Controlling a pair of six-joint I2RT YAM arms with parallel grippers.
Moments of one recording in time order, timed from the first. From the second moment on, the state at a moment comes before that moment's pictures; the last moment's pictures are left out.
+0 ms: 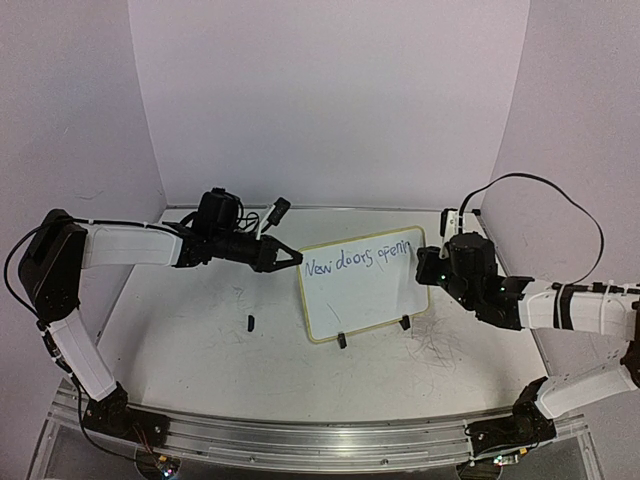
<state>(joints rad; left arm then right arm) -0.62 1.71 1.10 0.10 0.73 -0.19 0.69 1.26 0.66 0.22 0.44 0.44</state>
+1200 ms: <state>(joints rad) -0.62 1.71 1.10 0.10 0.73 -0.18 0.67 1.22 0.65 0.19 0.43 0.46</state>
